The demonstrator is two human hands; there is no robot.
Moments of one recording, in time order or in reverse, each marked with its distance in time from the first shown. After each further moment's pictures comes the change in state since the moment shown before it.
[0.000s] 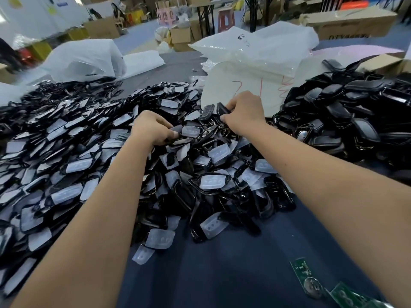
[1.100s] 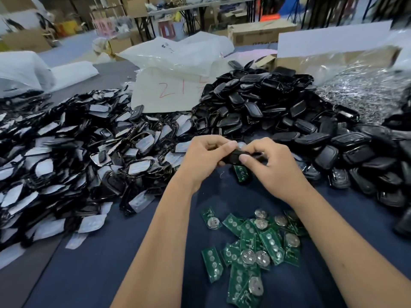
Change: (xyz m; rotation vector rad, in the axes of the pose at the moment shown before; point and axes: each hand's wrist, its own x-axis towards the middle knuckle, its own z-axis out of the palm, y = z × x) left_hand -0.218 0.102 0.171 -0.646 -0.593 0.469; right_hand -0.233 0.154 -0.138 0.201 0.118 -0.160
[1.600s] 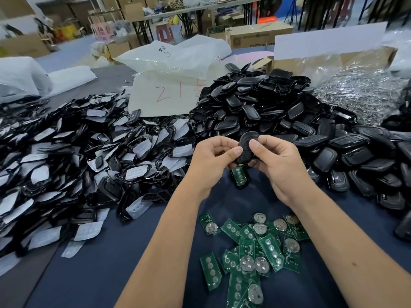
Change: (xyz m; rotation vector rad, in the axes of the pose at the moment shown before) left_hand 0.002 -0.004 0.023 -0.175 0.021 0.021; right_hand 0.007 0.002 0.003 0.837 0.139 0.312
